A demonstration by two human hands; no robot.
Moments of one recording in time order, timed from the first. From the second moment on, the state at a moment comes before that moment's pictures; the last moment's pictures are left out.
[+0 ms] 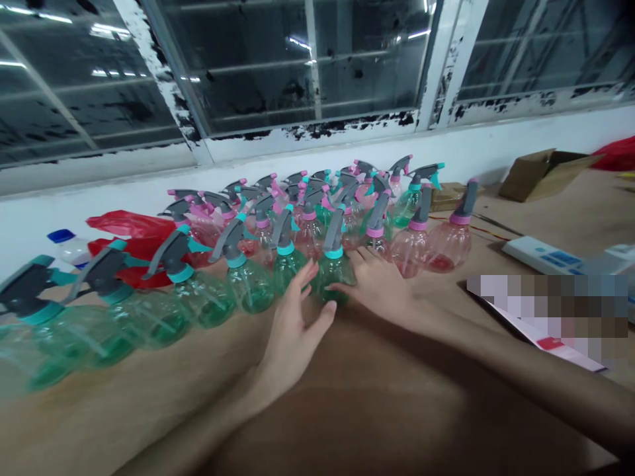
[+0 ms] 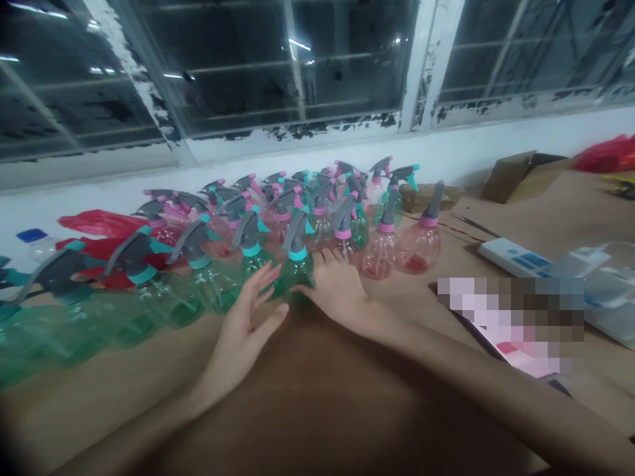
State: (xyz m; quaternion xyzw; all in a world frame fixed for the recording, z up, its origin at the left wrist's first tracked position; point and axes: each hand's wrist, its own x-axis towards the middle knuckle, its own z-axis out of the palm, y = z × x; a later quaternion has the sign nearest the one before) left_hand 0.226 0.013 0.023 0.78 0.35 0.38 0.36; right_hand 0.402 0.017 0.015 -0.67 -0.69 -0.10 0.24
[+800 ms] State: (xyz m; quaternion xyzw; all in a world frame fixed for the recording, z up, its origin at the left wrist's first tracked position) left_hand 0.218 0.017 -0.012 0.76 0.38 0.32 0.42; right_hand 0.444 -0.010 0.042 -0.72 -0.63 -0.10 0.27
